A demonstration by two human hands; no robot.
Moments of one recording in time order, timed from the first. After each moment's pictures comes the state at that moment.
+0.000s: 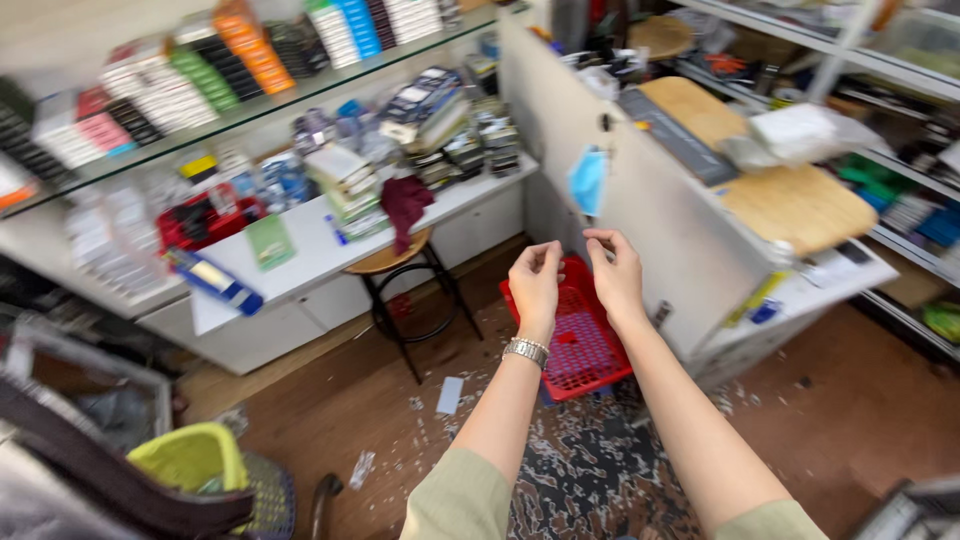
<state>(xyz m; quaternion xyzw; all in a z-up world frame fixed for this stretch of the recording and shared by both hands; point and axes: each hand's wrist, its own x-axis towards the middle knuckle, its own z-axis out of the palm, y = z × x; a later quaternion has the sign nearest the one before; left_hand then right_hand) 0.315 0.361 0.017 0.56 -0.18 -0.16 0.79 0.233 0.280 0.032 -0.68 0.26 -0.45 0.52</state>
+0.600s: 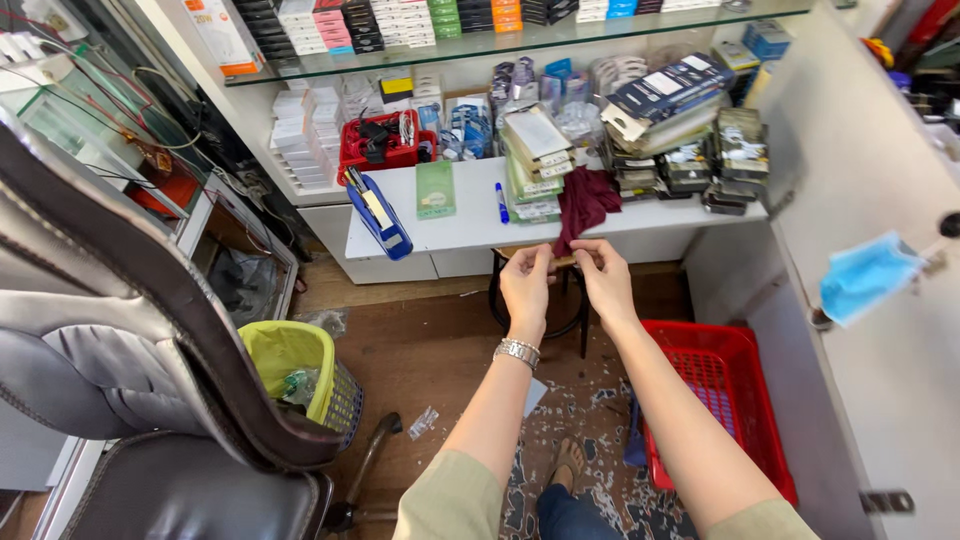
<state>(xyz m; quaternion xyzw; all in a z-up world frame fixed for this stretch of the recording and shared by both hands) 0.600 0.522 -0.022 0.58 -0.01 0.00 0.82 0.566 0.399 -0.027 -0.73 0.10 -0.23 0.64</state>
